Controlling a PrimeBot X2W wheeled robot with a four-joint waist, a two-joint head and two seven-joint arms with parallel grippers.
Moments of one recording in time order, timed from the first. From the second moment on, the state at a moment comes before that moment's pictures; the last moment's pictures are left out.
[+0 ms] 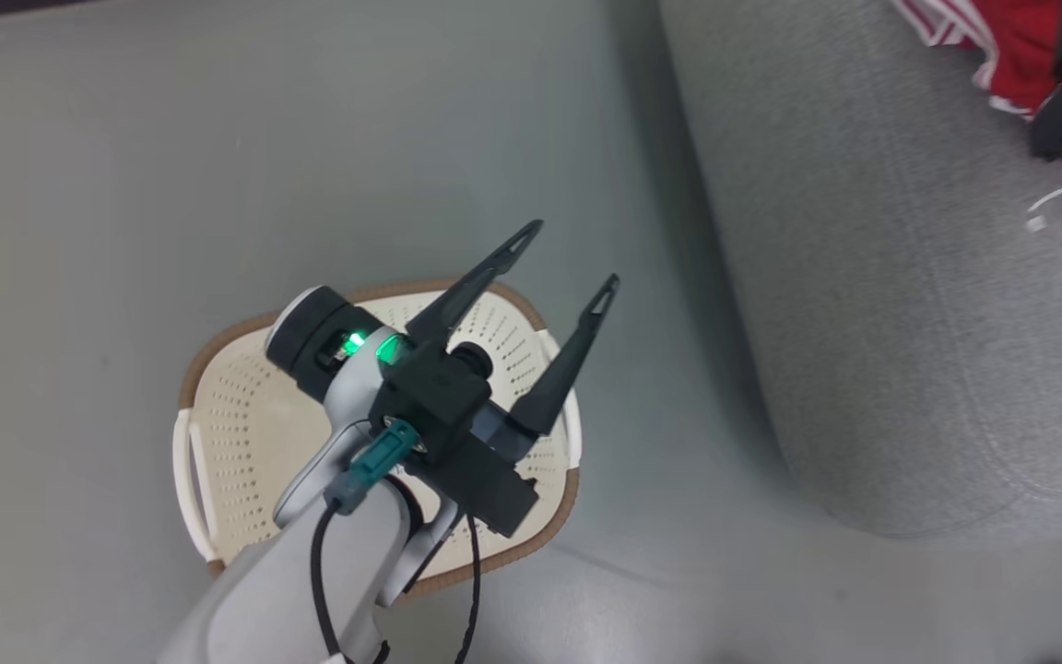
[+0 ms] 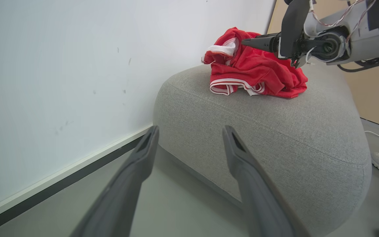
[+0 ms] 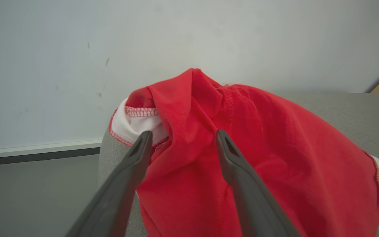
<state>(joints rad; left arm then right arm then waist) -0.58 0.16 -0.63 0.11 -0.26 -0.04 -0.12 -1.25 -0.37 0.51 1.11 0.54 -0.01 -0.23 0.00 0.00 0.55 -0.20</state>
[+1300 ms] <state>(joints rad) -0.29 0.11 -0.52 0.38 -0.45 -0.01 -0.23 -0.79 -0.22 0.53 0.97 0.54 0.10 -0.25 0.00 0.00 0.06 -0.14</state>
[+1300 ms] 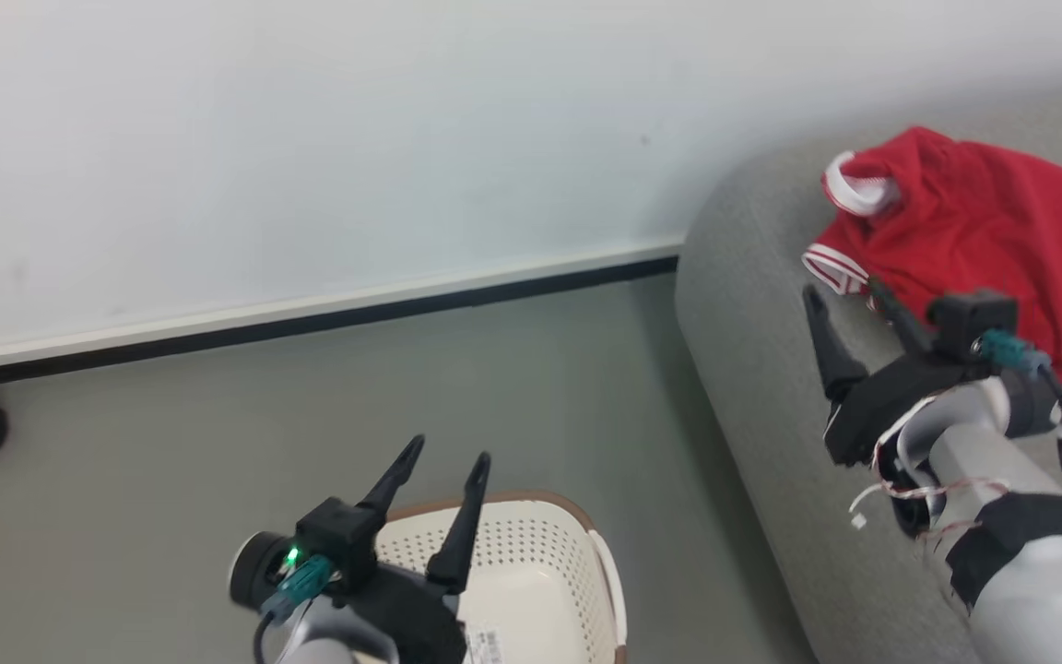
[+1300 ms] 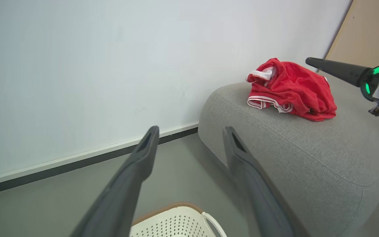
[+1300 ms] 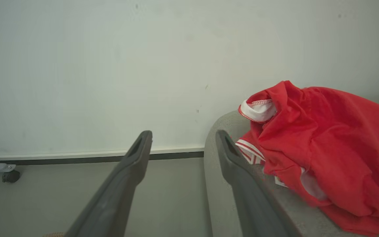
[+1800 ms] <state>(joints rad) -0.09 0.22 -0.37 0.29 -0.50 0.08 -0.24 -0.53 -0.19 0.51 0.74 0.53 0.03 -0.25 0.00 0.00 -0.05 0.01</state>
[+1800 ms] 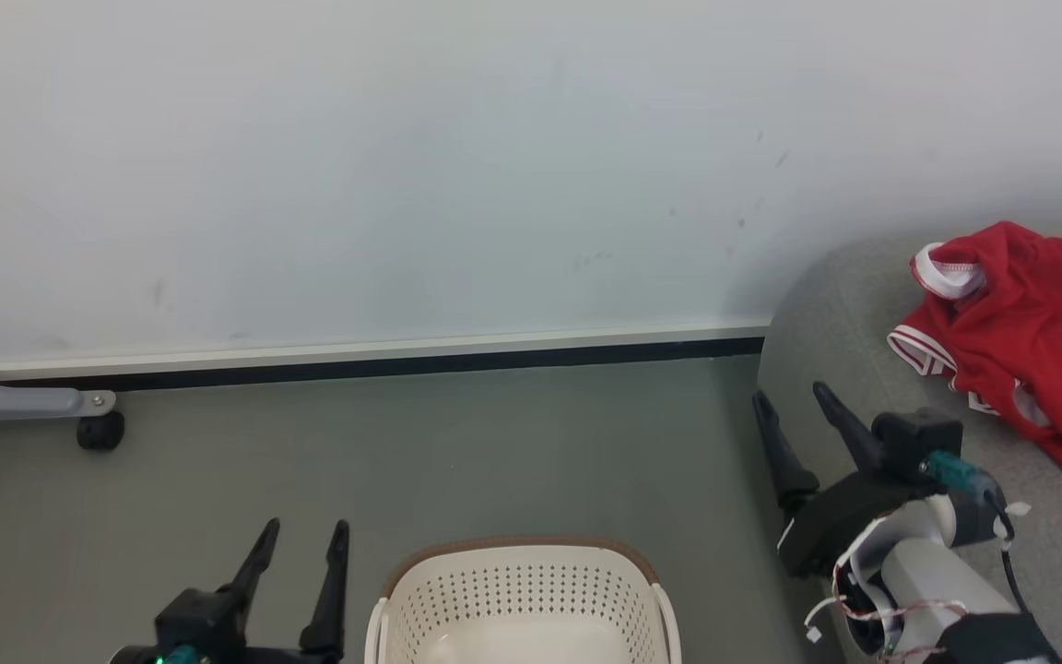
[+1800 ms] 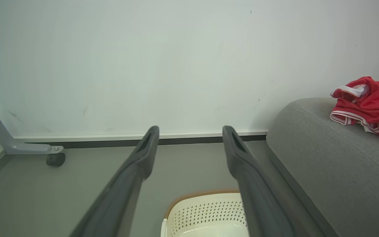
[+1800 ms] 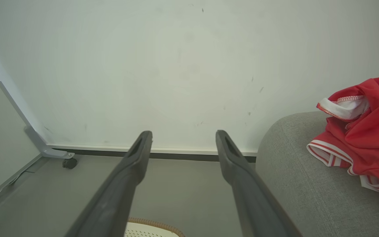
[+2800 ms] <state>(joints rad) 0.22 0.27 -0.13 0.06 -0.44 0.12 -0.25 -0.07 -0.21 0.40 0.20 0.41 -0.12 -0.25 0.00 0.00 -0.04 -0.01</state>
